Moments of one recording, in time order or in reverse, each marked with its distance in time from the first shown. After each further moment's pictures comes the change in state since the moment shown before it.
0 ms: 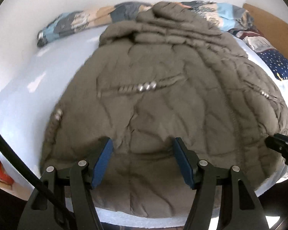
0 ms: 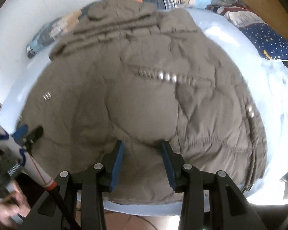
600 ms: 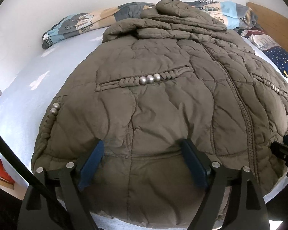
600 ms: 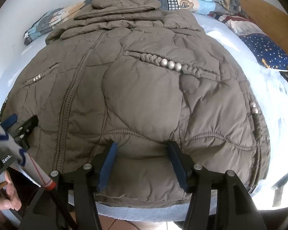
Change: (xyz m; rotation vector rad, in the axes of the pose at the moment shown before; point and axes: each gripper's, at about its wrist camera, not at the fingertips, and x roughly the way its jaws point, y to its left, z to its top) left arm 0.011 -0.007 -0.012 0.021 -0.049 0.068; right arm 0.020 0.010 -0.017 -0.070 -0.025 -0.079
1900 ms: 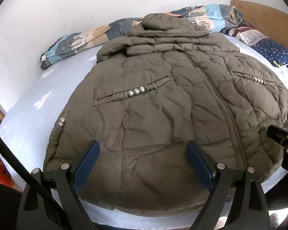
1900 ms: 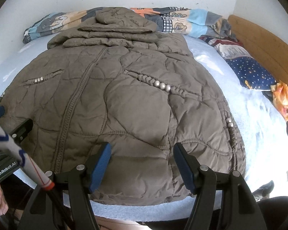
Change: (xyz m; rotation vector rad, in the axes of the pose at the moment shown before) left arm -0.030 -0.021 -0.007 0.108 -0.102 0.015; right arm -0.029 0.016 -0.010 -0.074 -0.146 -0.148
